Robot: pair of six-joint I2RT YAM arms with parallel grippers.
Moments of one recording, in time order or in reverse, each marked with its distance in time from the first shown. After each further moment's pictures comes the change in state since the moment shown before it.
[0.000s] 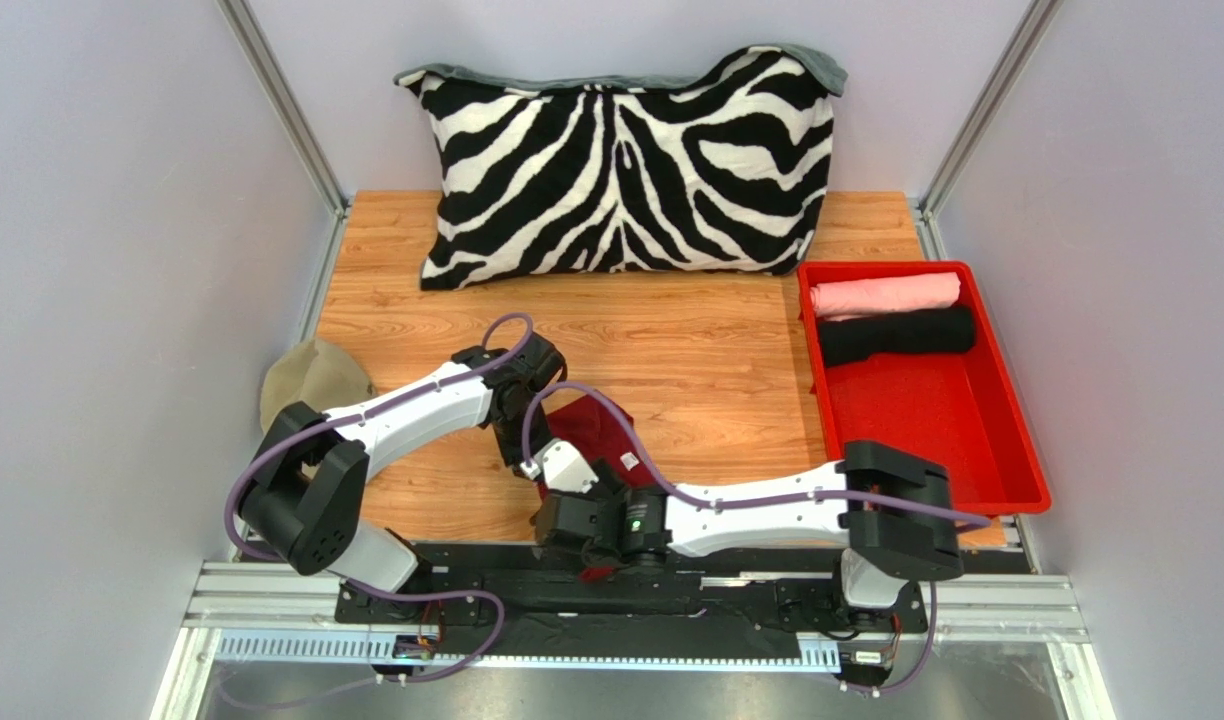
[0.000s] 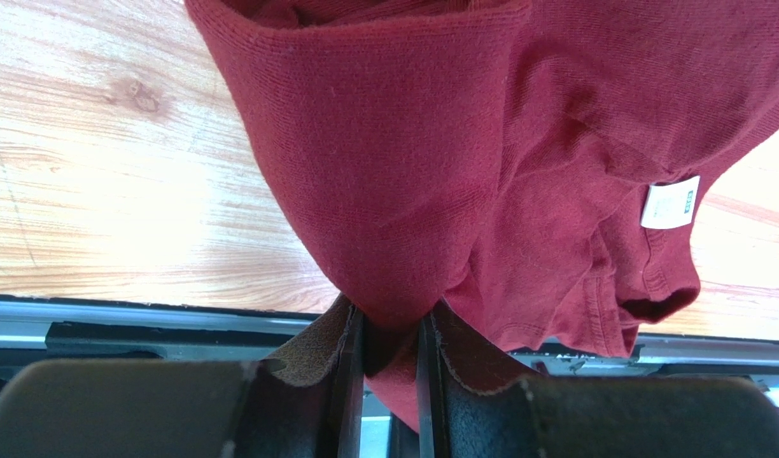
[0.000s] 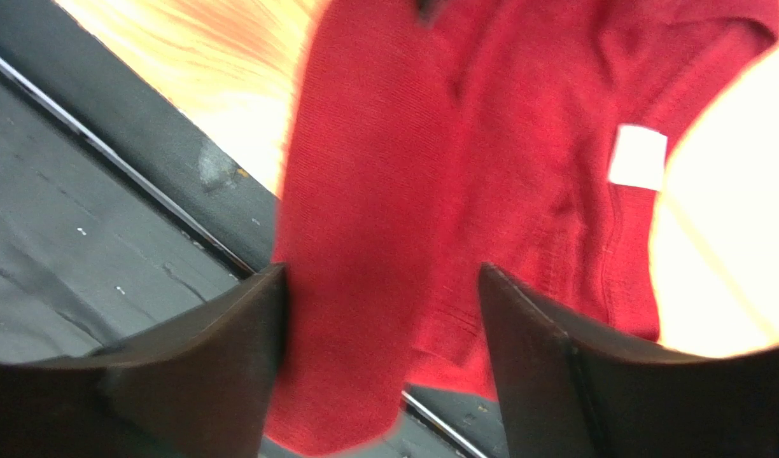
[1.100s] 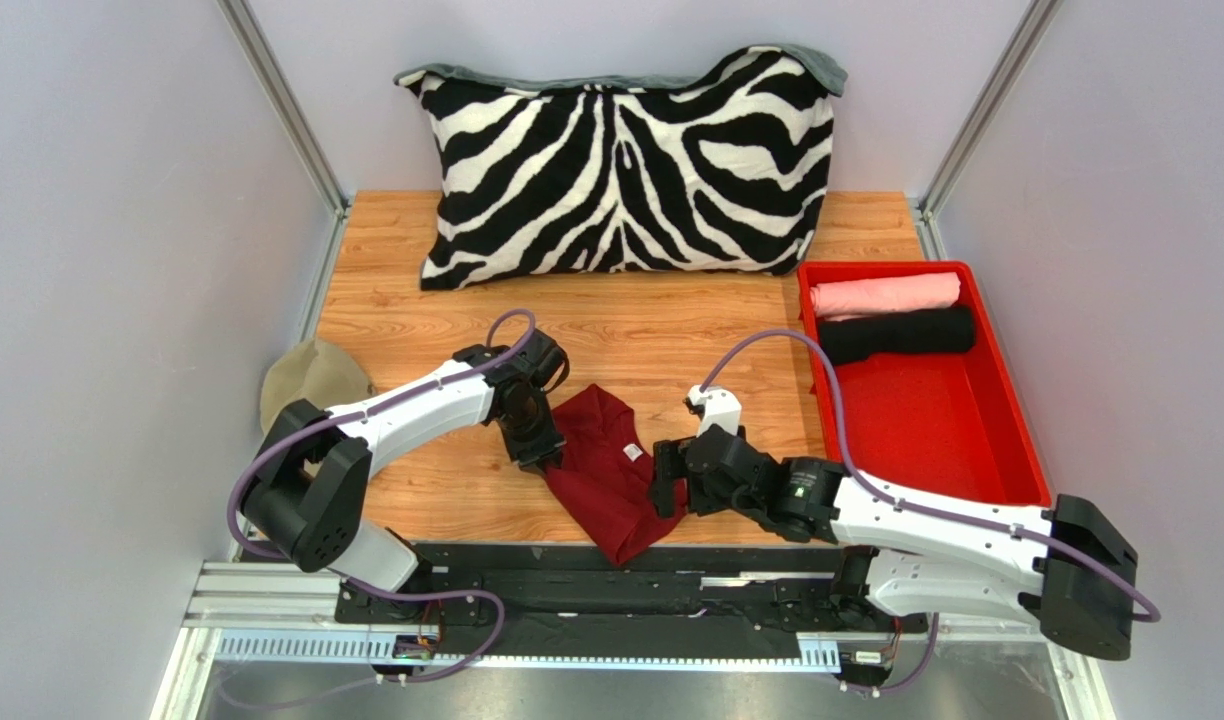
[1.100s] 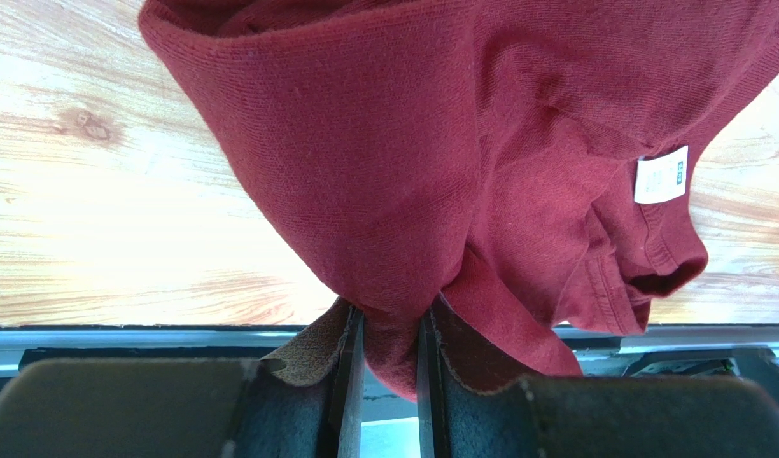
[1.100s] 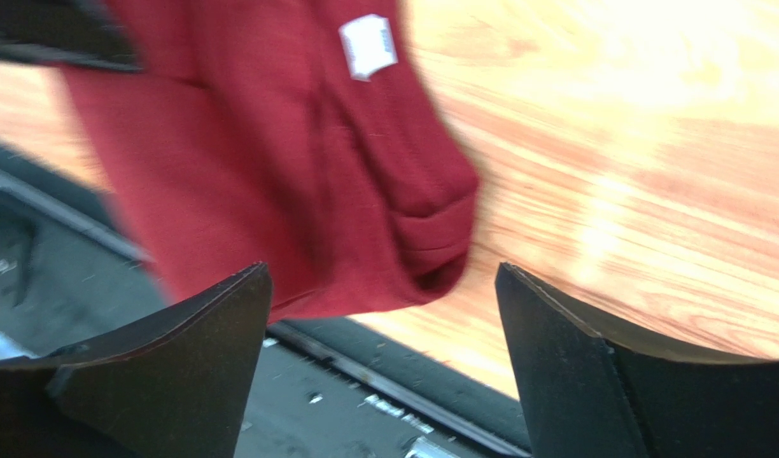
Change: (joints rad) left arm 0.000 0.012 0.007 0.052 0.028 0.019; right arm -0.340 -0.685 -0.499 0.076 -0.178 0.222
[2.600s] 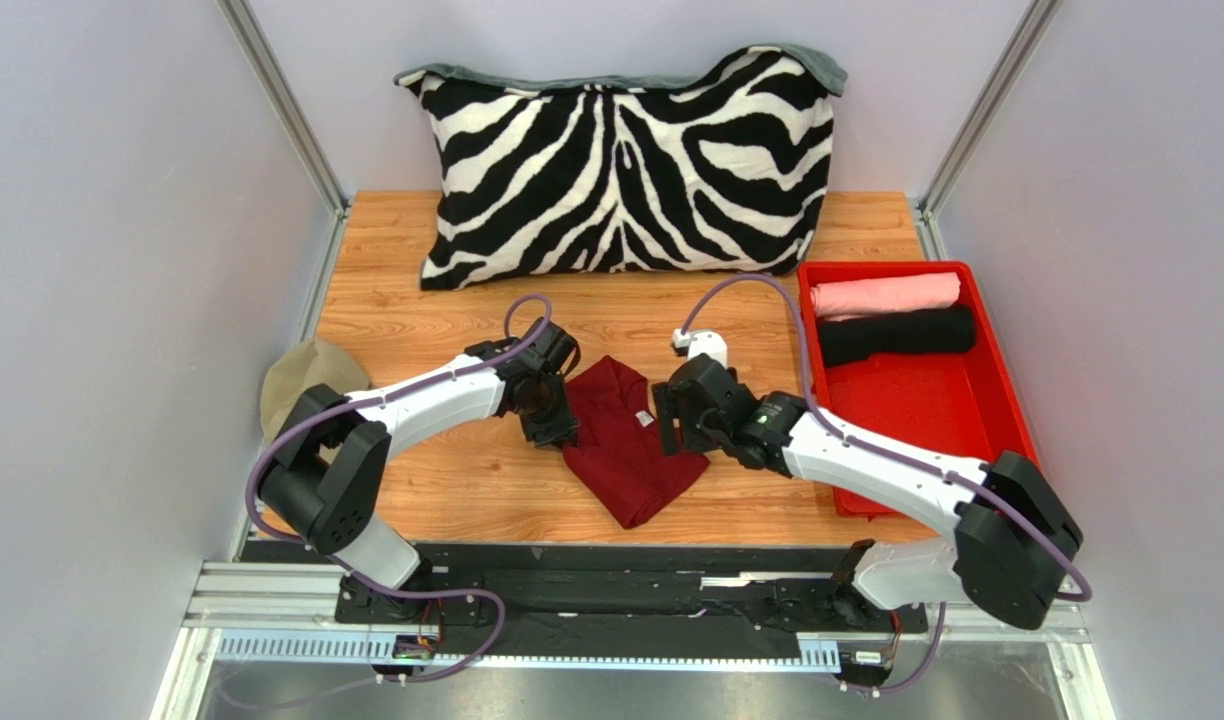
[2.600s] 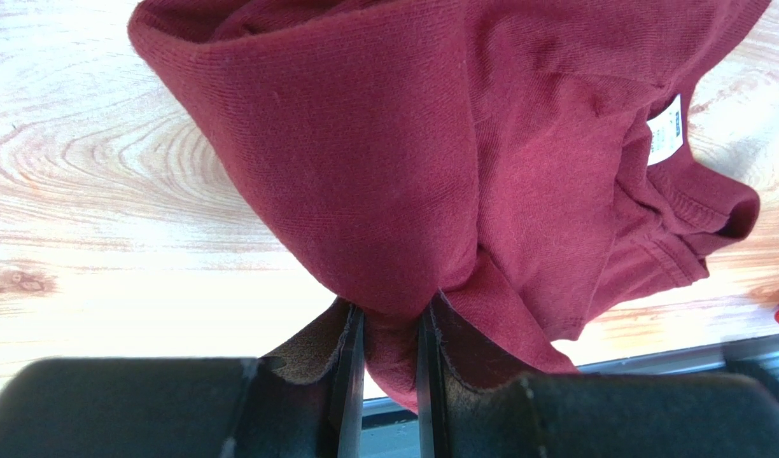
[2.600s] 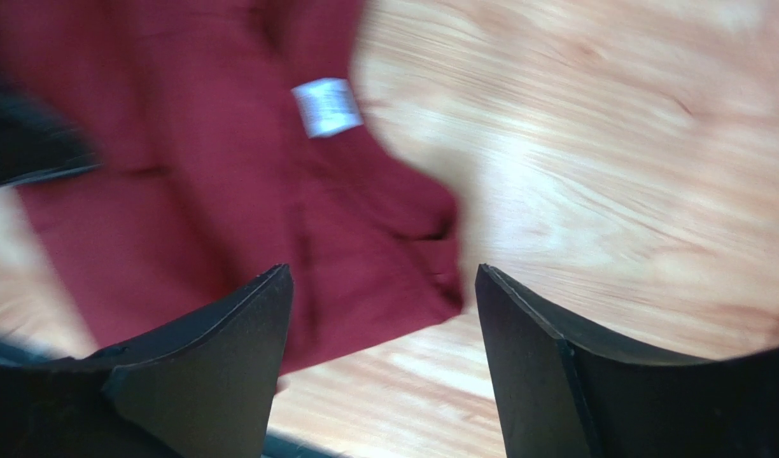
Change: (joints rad) left arm 0.000 0.071 0.023 0.199 -0.037 0.074; right arm -0.275 0.292 0.217 -0.029 -0.020 -0.260
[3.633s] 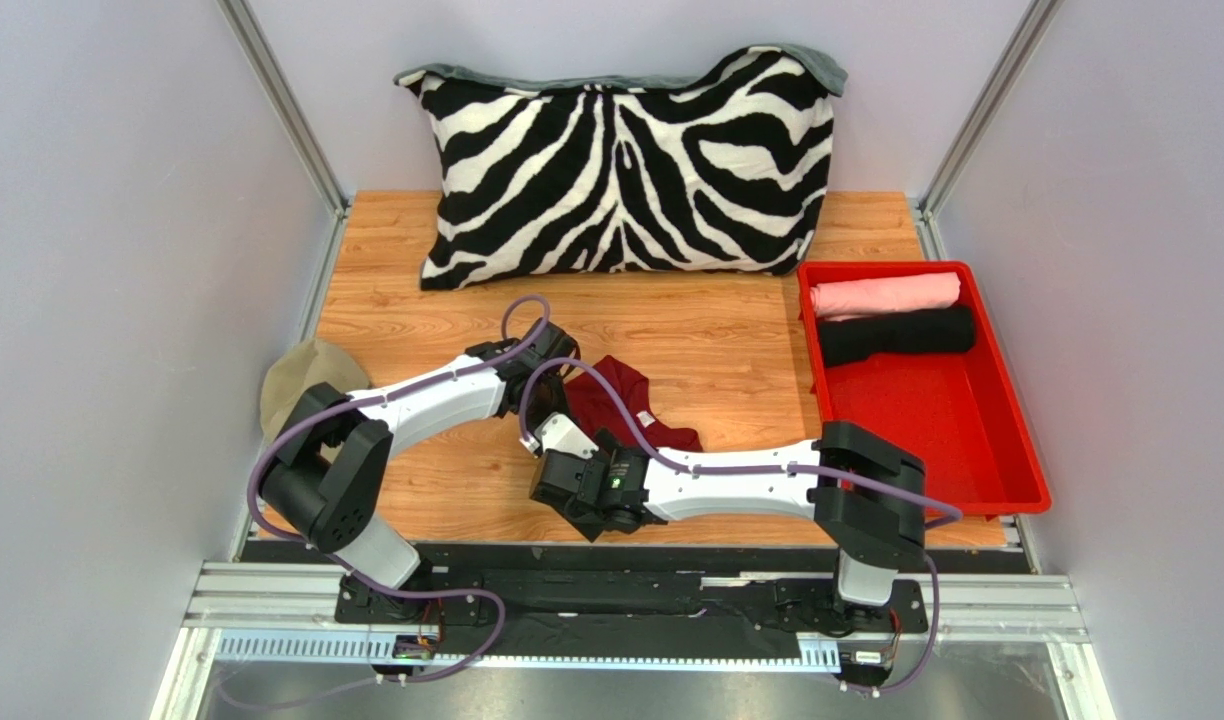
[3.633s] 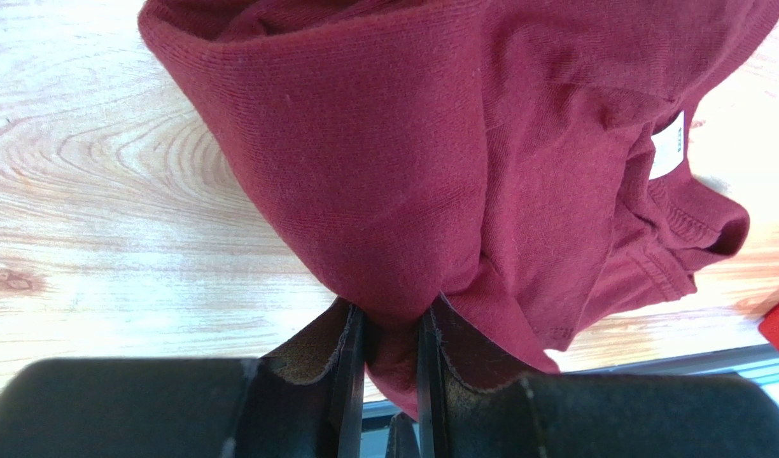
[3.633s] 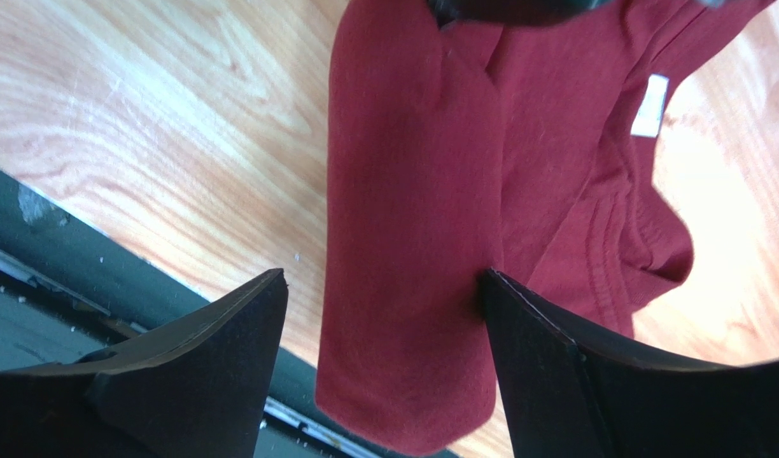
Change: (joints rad) left arm 0.001 0.006 -0.006 0.010 -0.003 -0.033; right arm 0.475 0.457 0.383 -0.209 0.185 -0.116
